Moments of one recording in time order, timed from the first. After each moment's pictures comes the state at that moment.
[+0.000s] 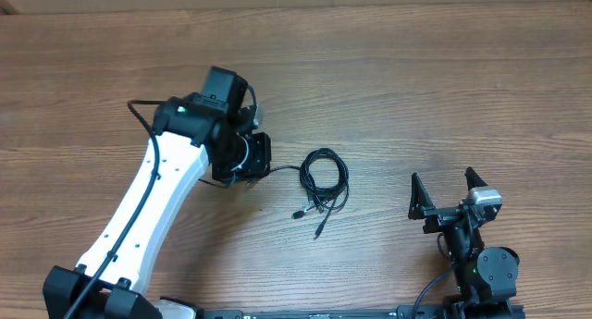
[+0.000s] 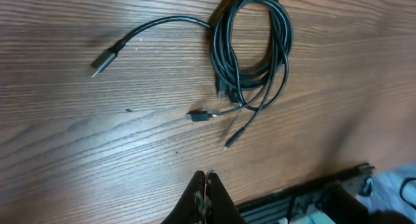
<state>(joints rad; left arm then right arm) -0.33 1.54 1.35 -1.19 0.35 -0.43 0.12 0.01 0.02 -0.03 -0.01 0.11</state>
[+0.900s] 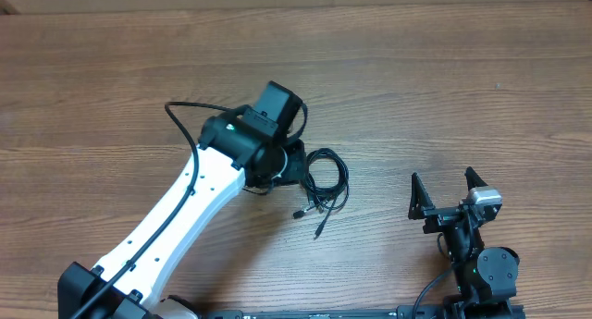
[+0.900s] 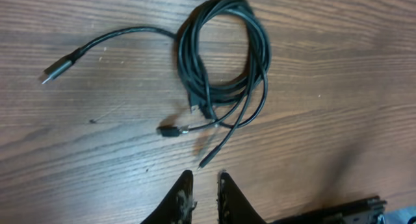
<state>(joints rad) -0.57 1.54 1.35 -1.07 0.18 -0.68 0.12 0.01 0.02 -0.03 -0.01 0.11</state>
